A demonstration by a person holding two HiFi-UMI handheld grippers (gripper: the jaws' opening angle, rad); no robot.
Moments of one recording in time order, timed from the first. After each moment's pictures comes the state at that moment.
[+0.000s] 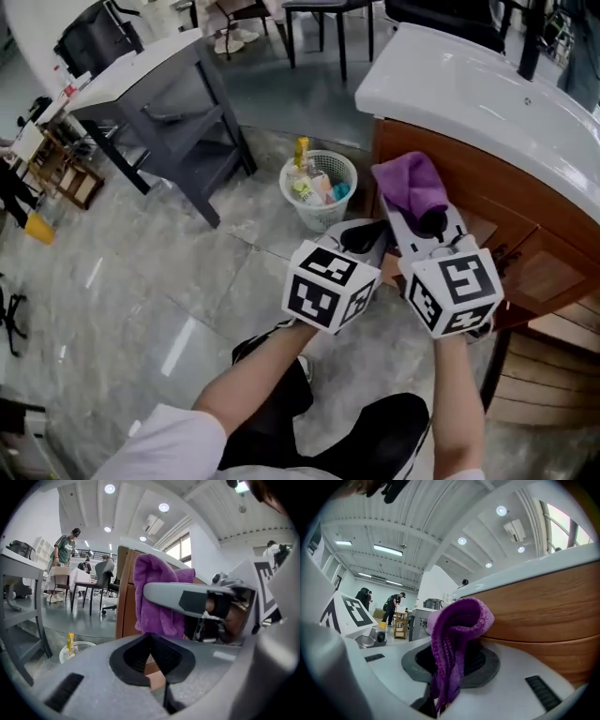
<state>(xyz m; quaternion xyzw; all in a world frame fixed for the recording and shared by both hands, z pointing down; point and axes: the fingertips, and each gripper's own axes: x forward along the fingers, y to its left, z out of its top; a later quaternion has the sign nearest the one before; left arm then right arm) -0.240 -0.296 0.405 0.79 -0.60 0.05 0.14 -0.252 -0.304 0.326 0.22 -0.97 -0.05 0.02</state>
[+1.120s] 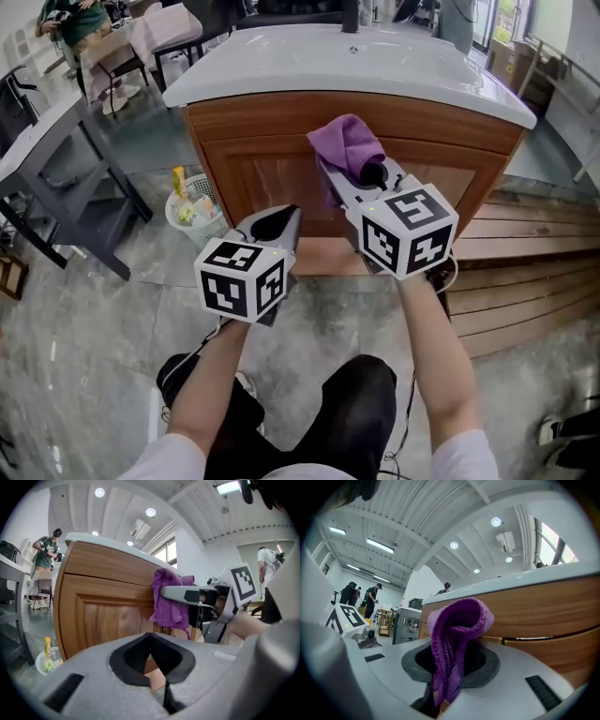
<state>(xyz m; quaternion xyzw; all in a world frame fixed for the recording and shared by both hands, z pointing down) -0.134 -0.305 0.409 0.82 -0.57 0.05 0.08 -0.096 -0.343 0.320 0.30 -0.95 -0.07 0.00</state>
